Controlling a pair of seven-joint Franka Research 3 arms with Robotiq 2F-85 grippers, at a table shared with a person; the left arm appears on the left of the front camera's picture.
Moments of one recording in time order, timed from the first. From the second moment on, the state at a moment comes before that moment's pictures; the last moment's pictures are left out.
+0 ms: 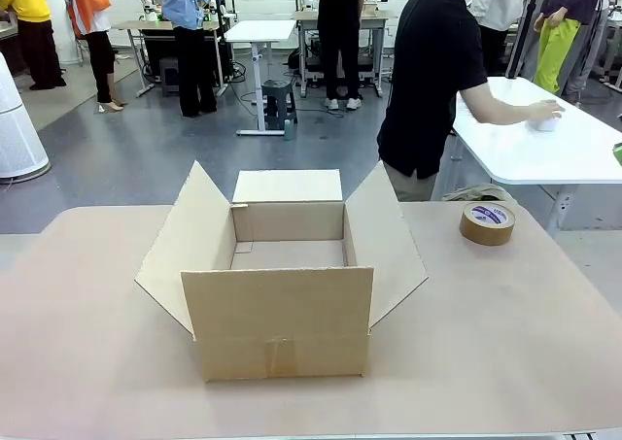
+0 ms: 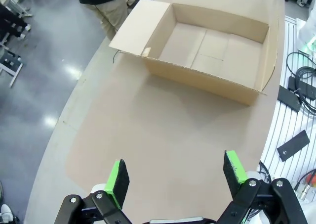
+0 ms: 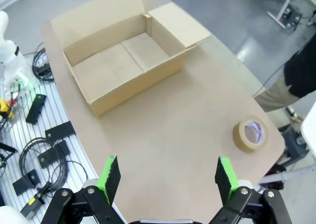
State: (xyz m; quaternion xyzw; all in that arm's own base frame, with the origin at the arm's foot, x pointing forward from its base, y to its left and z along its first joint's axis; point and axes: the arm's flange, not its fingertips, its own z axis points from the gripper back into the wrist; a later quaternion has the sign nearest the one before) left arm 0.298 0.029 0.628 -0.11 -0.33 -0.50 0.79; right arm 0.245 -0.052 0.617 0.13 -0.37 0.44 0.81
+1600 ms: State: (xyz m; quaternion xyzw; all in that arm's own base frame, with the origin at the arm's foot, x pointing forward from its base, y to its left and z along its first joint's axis) left arm 0.295 0.027 0.632 -0.13 -0.30 -0.51 0.79; right arm 0.235 -0.053 0.622 0.12 -0.35 0.44 0.82
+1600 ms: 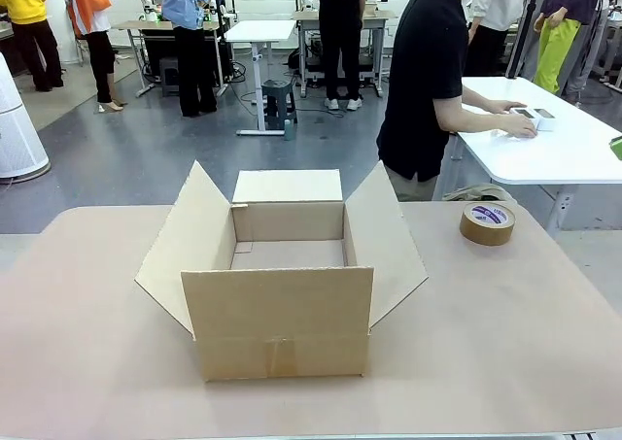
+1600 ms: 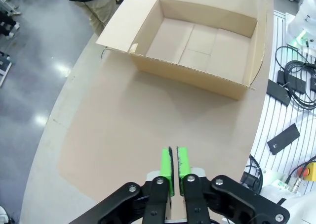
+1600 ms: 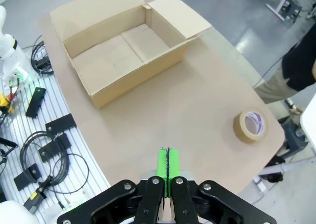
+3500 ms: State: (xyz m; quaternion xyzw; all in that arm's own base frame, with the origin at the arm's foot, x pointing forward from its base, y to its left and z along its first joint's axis) left arm 0.305 -0.228 0.604 0.09 -0.14 -0.35 0.92; right arm 0.279 0.205 0.617 0.05 -0.21 0.15 0.97
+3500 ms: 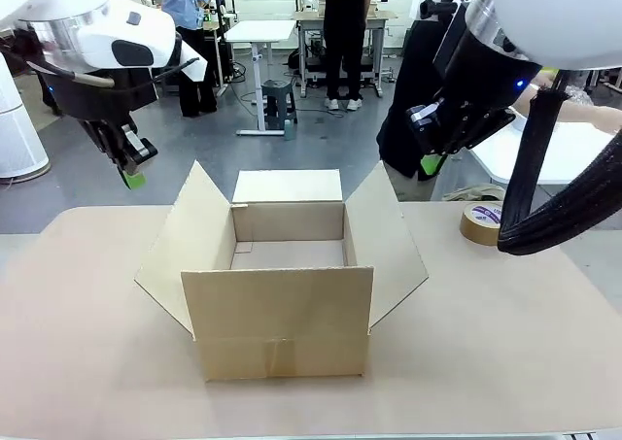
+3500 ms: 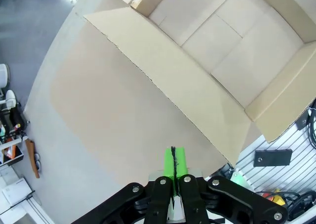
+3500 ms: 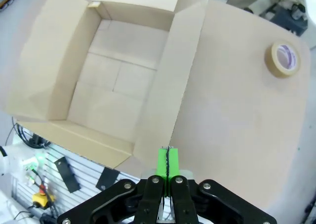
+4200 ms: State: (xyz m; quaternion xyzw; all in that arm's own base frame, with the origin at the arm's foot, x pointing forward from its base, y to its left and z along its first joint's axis) left arm 0.309 -0.254 0.582 0.06 -0.13 -0.29 0.95; right arm 0.277 0.238 0.590 0.03 -0.20 0.12 0.97
